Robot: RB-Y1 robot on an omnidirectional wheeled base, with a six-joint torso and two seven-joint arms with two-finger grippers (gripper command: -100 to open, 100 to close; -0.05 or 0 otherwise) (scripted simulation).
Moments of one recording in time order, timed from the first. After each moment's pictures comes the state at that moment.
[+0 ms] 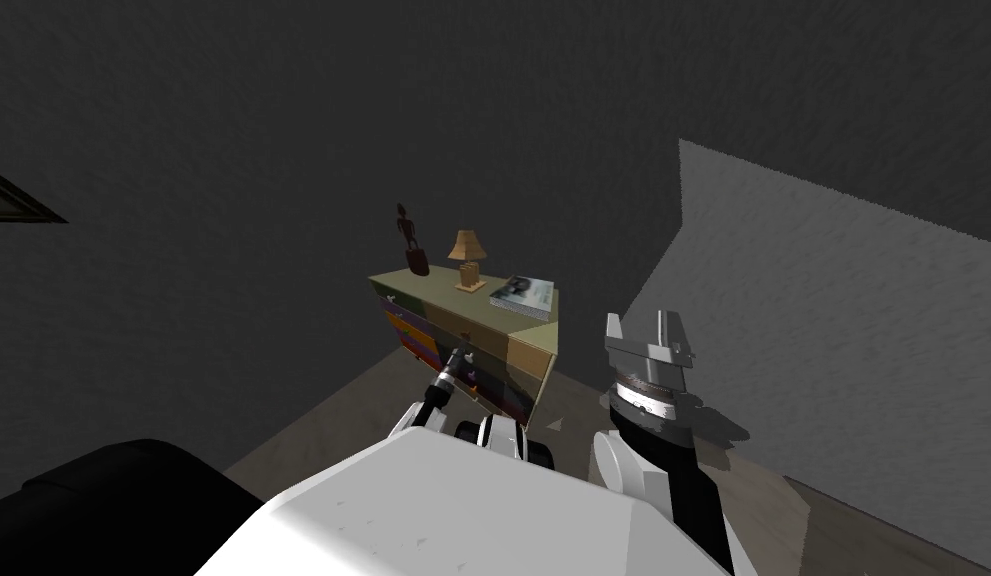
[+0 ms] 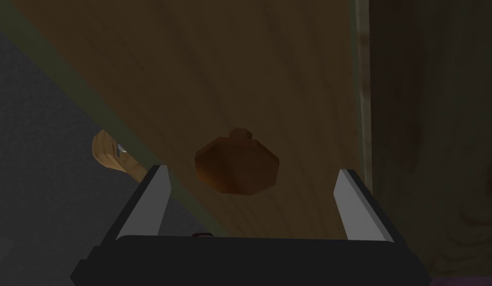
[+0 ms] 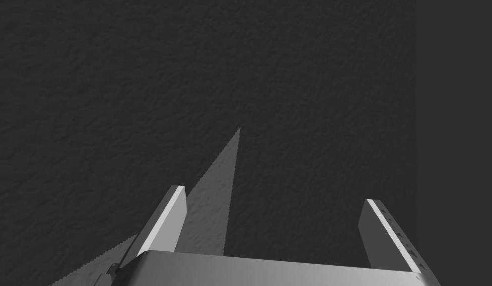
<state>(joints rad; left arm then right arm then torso) 0.30 0.09 -0.07 -1.48 -0.17 -0.52 -0.11 0.46 0.00 0.07 -2.32 -0.02 -0.55 -0.08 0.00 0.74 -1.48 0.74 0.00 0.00</state>
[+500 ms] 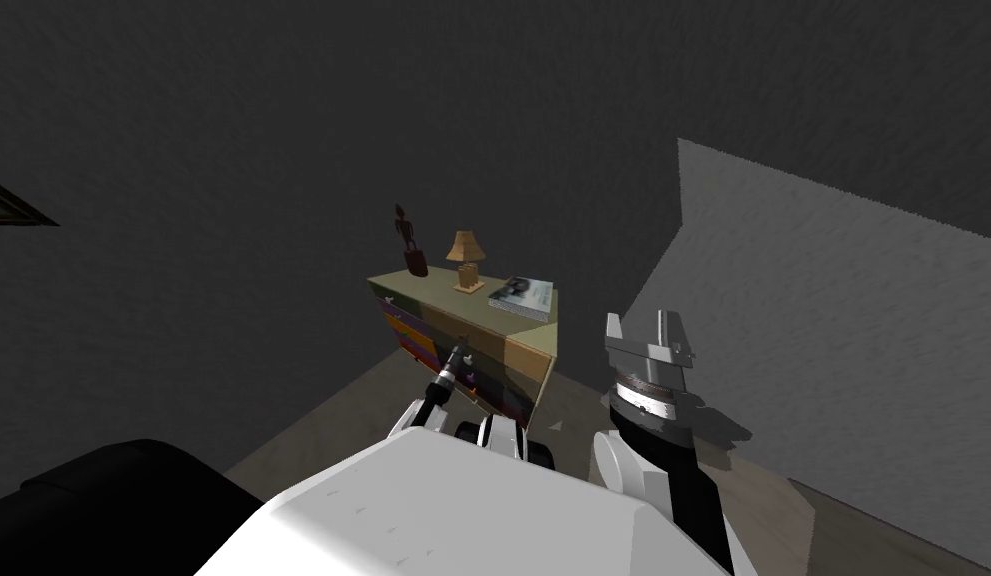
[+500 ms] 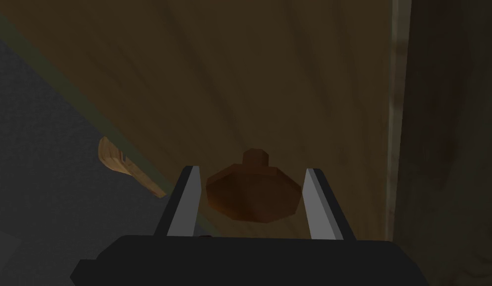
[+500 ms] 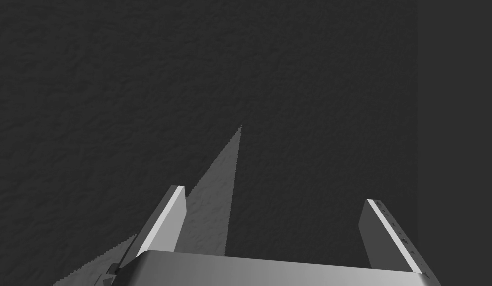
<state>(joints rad) 0.29 0.09 -0.07 -1.50 -0.17 -0.51 -0.11 0.46 0.00 0.07 -2.32 -0.02 -0.55 -0.08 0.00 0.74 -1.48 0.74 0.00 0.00</state>
